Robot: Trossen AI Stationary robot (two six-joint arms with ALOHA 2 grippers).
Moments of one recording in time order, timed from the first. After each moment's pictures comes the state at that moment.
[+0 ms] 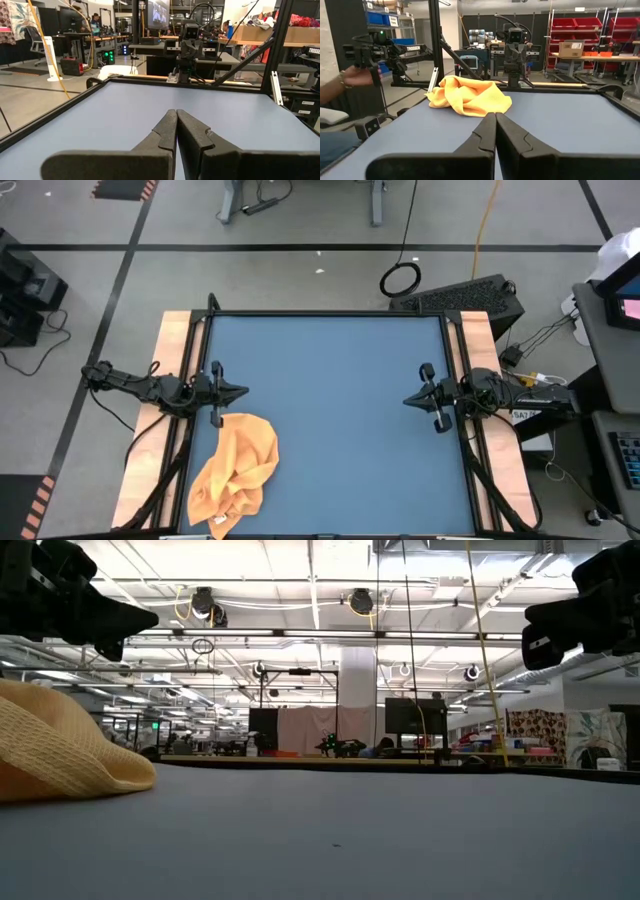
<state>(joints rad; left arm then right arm) -0.29 0.02 0.02 0.03 -0.39 -0.02 -0.04 0.01 0.02 0.05 -0.23 0.07</state>
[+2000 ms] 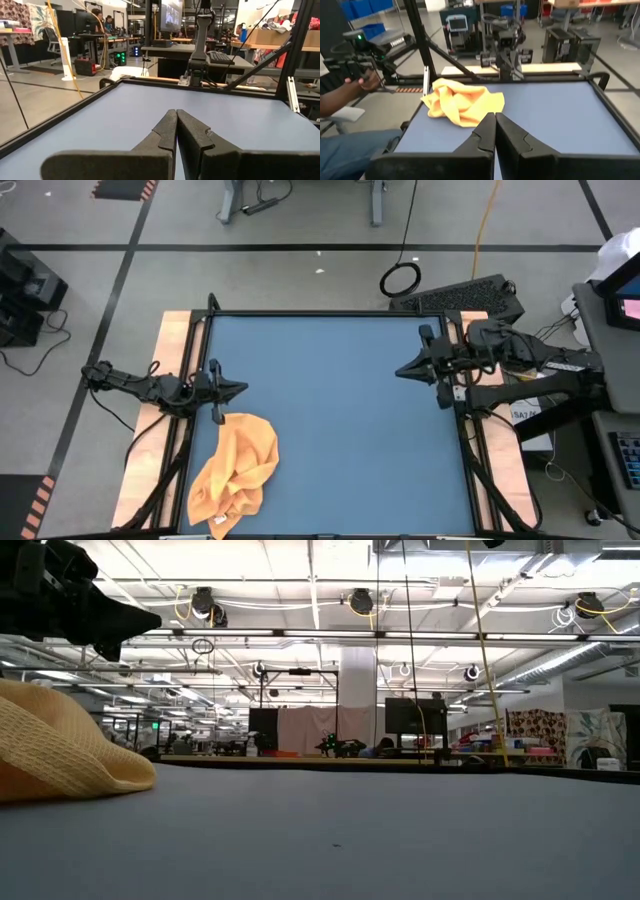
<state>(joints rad) -0.29 0.02 0.02 0.05 -0.46 -0.02 -0.04 0.82 1.05 -0.50 -0.18 0.09</state>
